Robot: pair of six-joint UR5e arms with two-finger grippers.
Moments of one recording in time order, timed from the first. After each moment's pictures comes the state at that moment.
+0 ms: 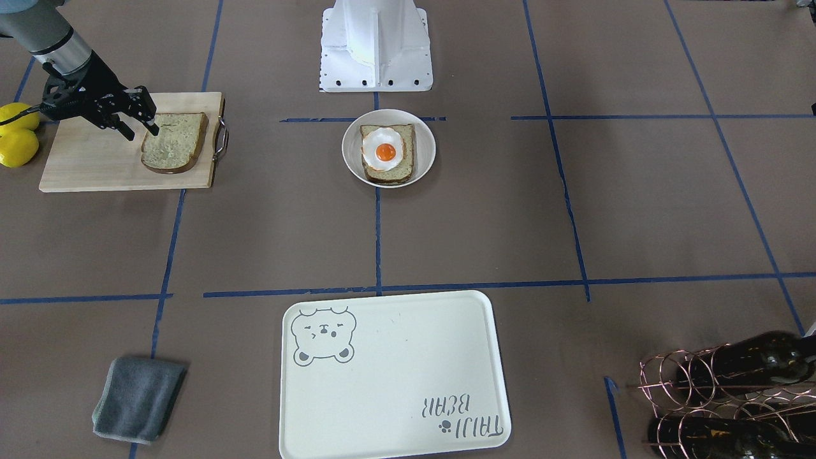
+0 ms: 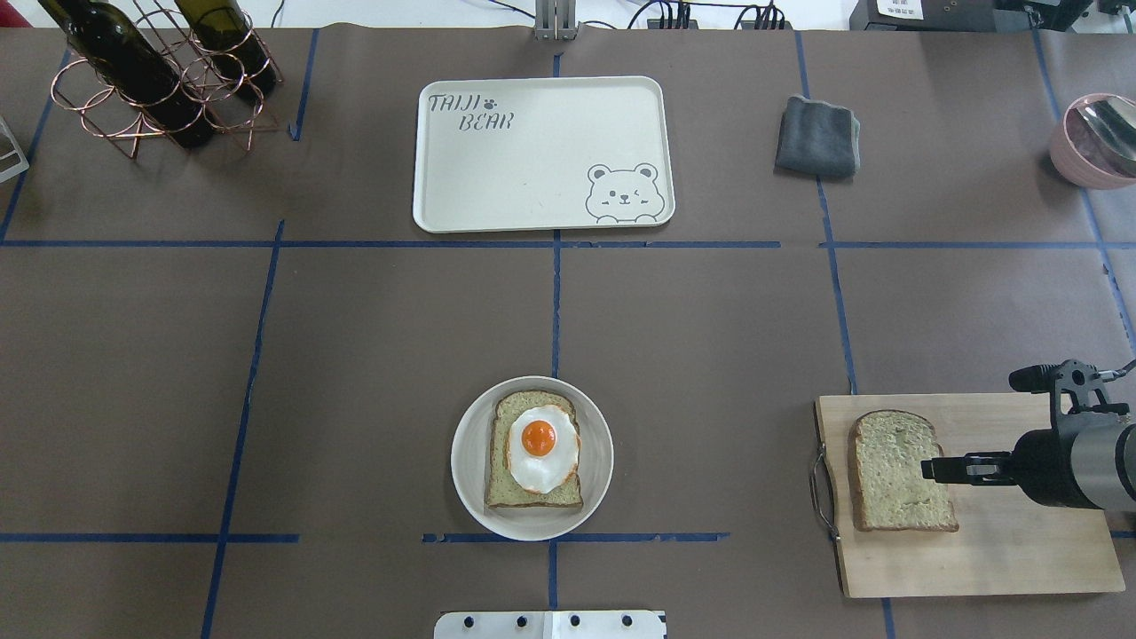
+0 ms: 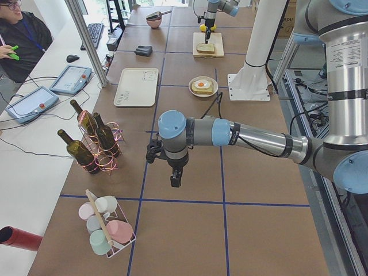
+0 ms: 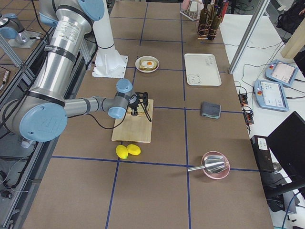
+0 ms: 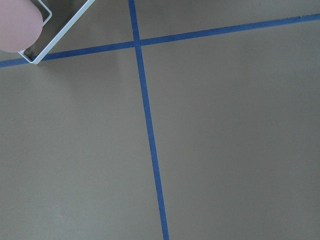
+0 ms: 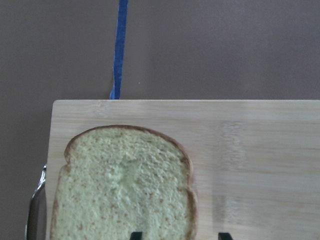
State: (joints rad) left arm -1.54 -1.42 -1.93 -1.34 -2.35 0.14; right arm 0.47 -2.00 1.97 -0.57 1.83 1.27
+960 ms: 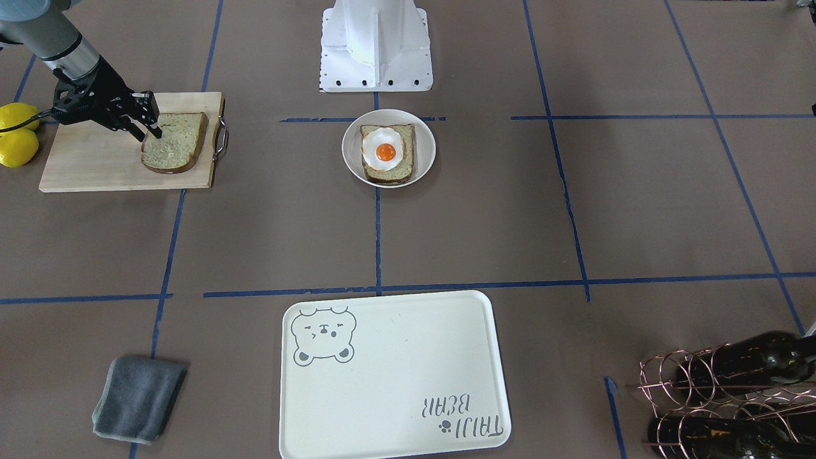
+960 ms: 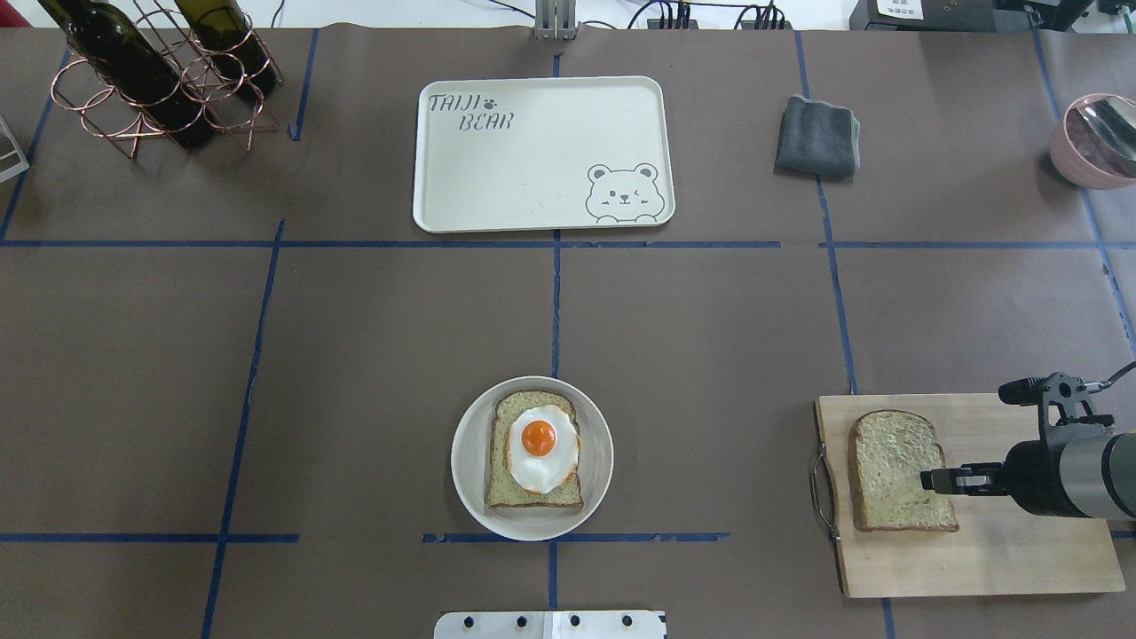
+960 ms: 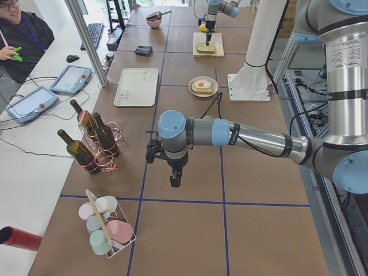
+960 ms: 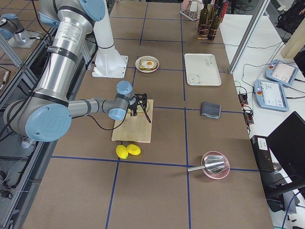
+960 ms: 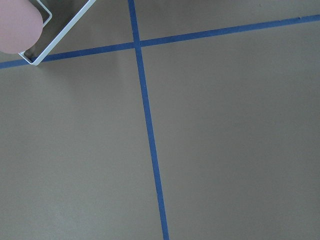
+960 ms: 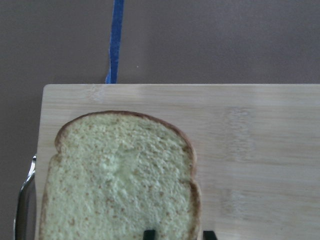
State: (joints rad) left arm -1.54 -1.42 -1.93 -1.34 -2.35 0.14; right arm 0.44 -1.98 1.94 -0.57 1.83 1.27
